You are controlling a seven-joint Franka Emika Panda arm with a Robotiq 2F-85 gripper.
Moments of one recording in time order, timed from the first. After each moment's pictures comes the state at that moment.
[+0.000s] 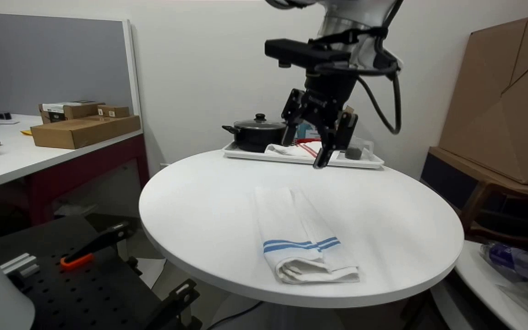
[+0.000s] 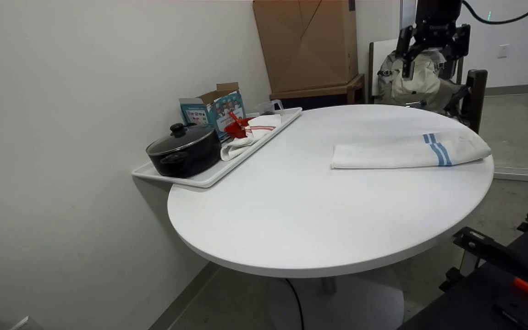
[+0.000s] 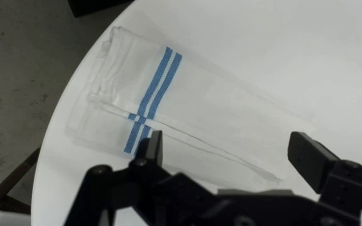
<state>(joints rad) -0.24 0.04 -0.14 -2.35 0.22 2.22 -0.23</state>
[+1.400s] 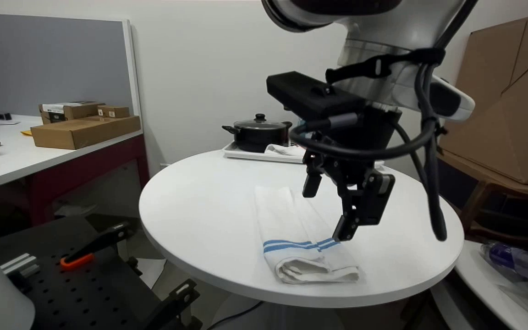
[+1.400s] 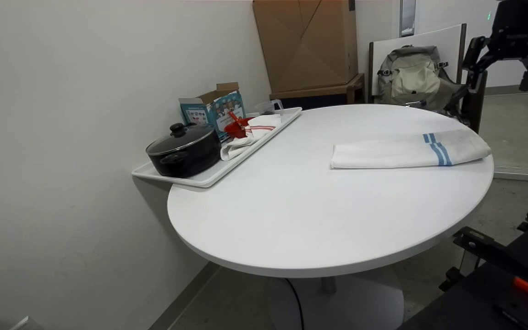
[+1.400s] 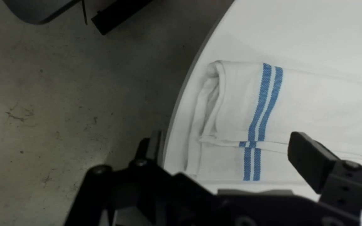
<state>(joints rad) -0.31 0.02 -0.32 -2.55 0.21 2.44 -0.23</state>
